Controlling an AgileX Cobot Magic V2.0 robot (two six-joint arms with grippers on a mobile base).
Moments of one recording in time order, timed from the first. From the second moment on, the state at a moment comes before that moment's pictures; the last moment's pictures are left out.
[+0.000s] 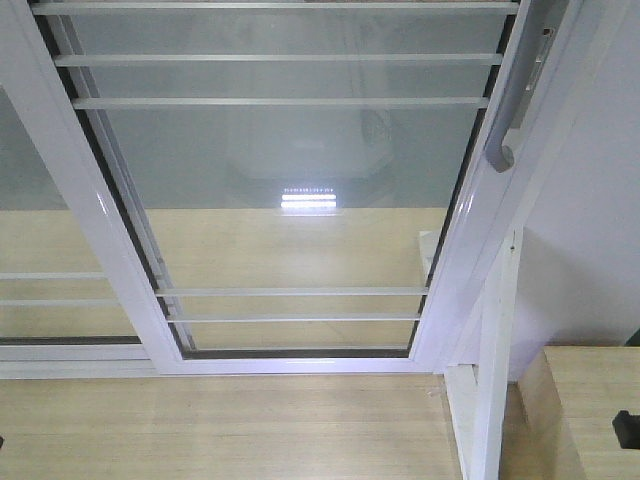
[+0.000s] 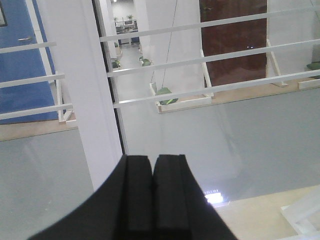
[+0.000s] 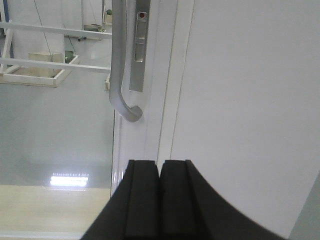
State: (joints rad) left arm -0.11 -0.01 0.03 0.04 0.07 0.08; right arm -0.07 0.00 0.03 0.01 0.14 -0.12
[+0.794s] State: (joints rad) left arm -0.11 -0.01 0.03 0.04 0.07 0.08; right arm -0.07 0.00 0.03 0.01 0.14 -0.12
